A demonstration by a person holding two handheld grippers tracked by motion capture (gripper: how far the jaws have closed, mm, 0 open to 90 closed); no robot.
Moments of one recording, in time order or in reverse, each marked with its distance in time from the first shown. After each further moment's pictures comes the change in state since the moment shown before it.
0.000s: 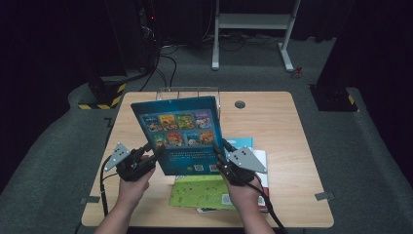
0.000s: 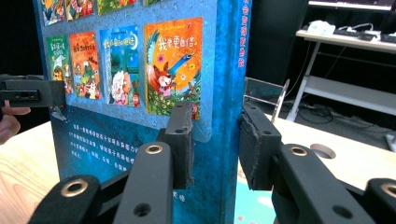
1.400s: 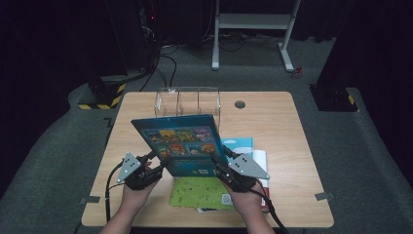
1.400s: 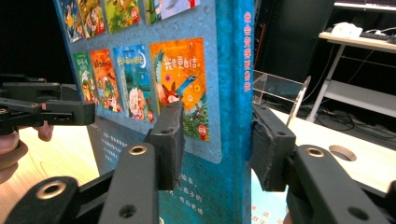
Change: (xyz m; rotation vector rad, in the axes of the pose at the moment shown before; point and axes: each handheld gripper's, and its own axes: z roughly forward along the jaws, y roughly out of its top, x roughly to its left) left arm -0.010 -0.030 0.001 0.046 0.030 0.146; right arm 0.000 -0.013 -0.009 0.004 0.085 -0.027
